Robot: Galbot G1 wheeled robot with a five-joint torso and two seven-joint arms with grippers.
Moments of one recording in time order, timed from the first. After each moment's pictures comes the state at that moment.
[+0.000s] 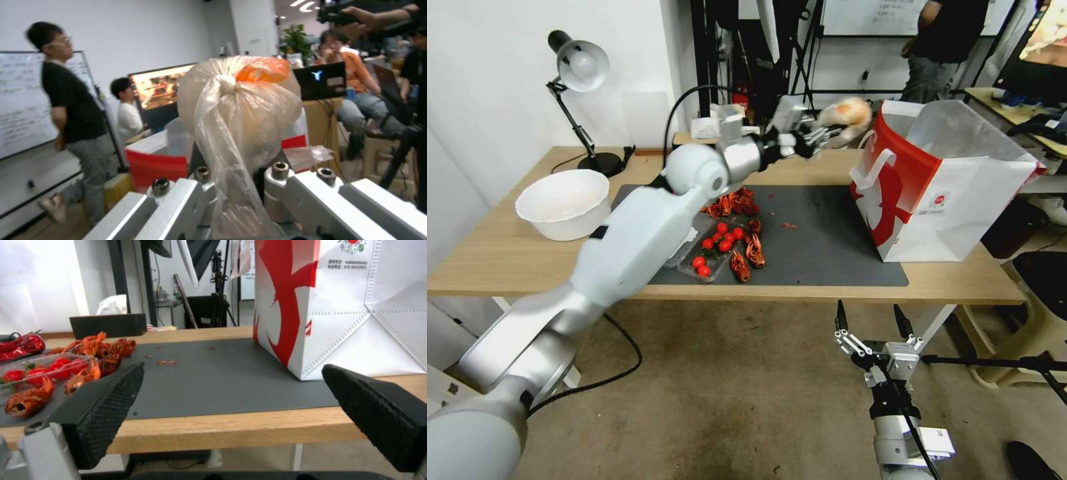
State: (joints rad) left arm 0.08 -1.29 0.27 -1.37 -0.77 0.18 0.55; right arm -1.77 1.33 0.35 2.16 0.07 0.29 0.32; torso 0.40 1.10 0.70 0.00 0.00
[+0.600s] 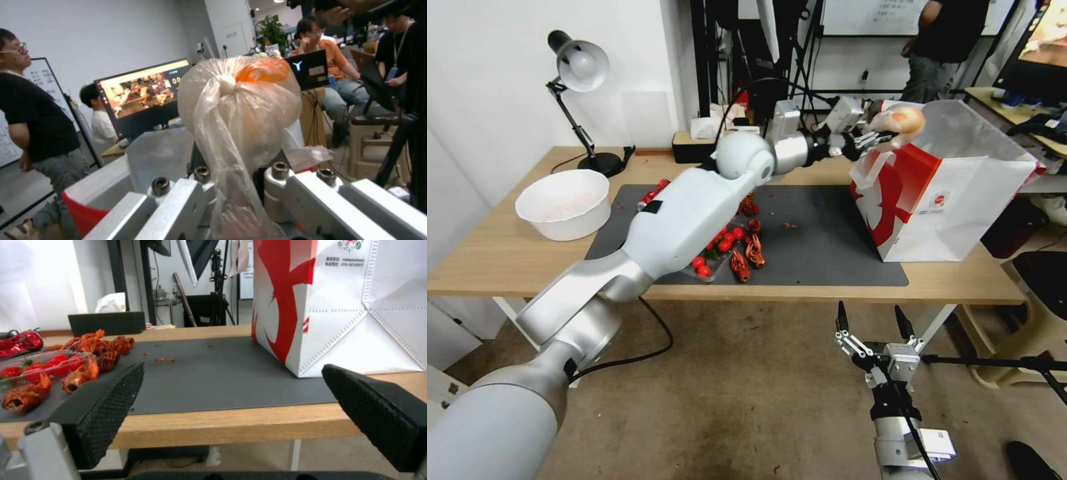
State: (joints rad) left arm -0.04 -1.49 0.35 -1.13 -0.71 0.11 0.60; right arm -1.78 1.32 0.36 2.15 0.07 0.30 0.32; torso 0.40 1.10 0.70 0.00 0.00
